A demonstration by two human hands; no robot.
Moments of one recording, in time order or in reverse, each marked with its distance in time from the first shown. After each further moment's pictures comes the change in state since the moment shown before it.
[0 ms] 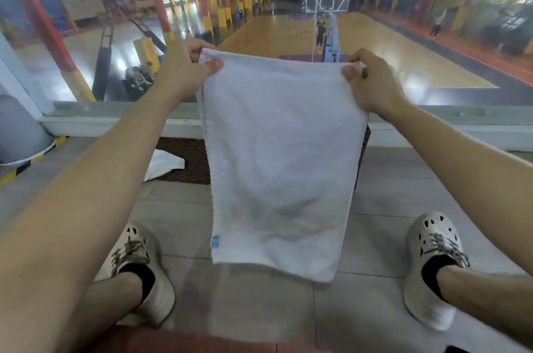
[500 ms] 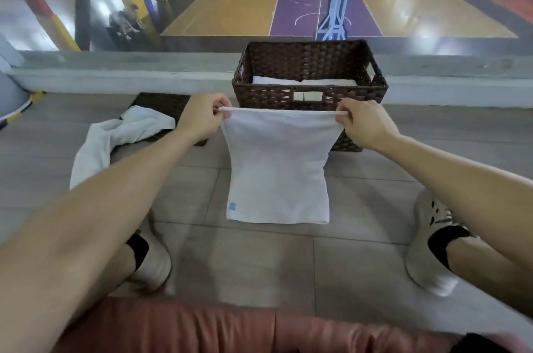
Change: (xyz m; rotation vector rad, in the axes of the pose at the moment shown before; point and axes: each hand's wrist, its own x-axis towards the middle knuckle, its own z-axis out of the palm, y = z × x) left_hand -0.070 -0.171 0.105 0.341 -0.346 -0.070; right_hand -0.076 0.118 0.093 -0.420 -0.360 -0.038
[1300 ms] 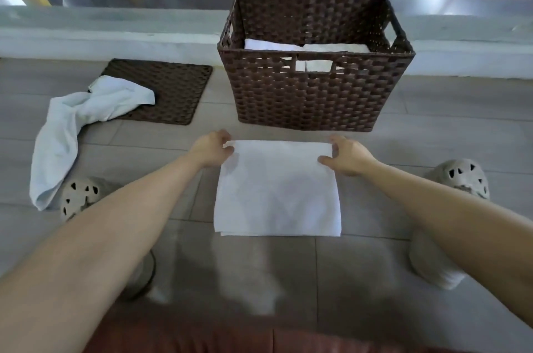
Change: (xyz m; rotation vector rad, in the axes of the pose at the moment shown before) left_hand -0.018 -0.081 0.139 0.167 -0.445 -0.298; right_hand -0.018 0.042 0.151 0.098 -0.469 0.313
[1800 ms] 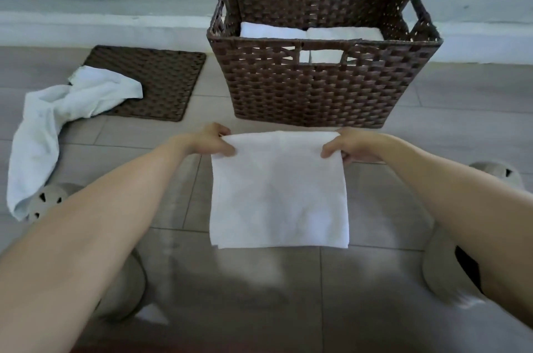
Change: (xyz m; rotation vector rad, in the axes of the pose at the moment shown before) left_hand 0.046 -0.002 -0.017 -0.214 -0.315 -0.048; right_hand 0.061 0.000 -0.015 0.631 -0.424 0.175
